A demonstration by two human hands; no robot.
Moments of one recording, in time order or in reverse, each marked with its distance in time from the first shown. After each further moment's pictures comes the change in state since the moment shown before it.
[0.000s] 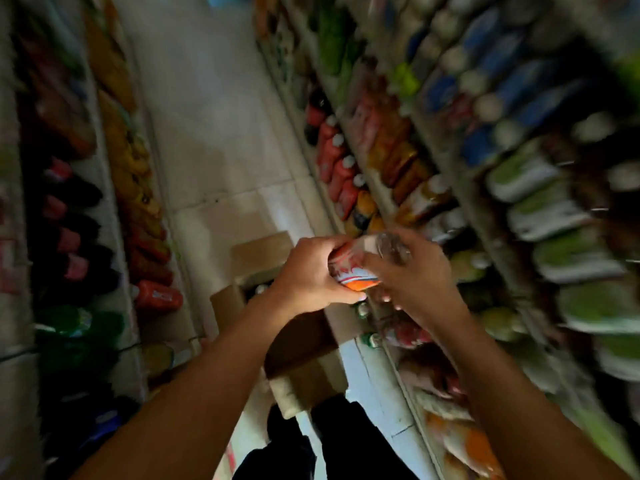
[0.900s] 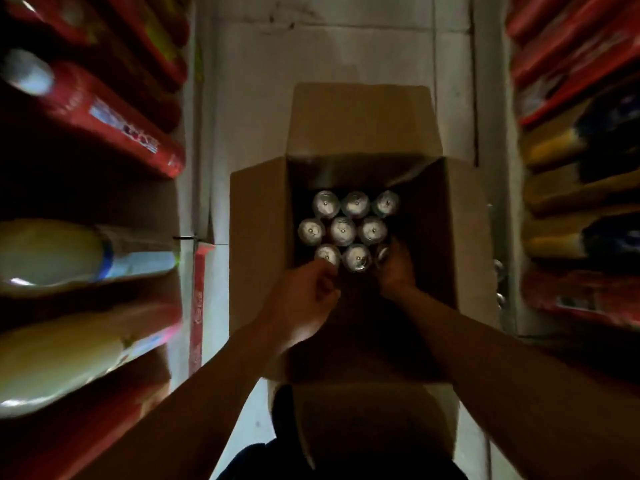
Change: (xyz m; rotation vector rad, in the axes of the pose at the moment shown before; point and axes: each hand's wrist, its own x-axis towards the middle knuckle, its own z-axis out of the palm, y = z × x) left_hand -0.029 -0.490 0.148 -0.151 0.249 -0.595; right_hand 0.215 0.538 0.405 -0.469 -0.266 0.178
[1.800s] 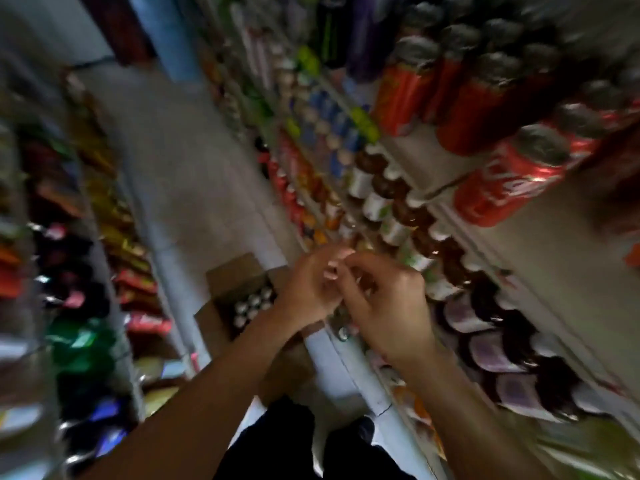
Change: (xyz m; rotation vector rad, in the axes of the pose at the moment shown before) left_hand -0.444 0.562 0.012 0.243 -0.189 0.710; right_hand -0.628 -0.182 -0.629 0.172 0.741 -0.514
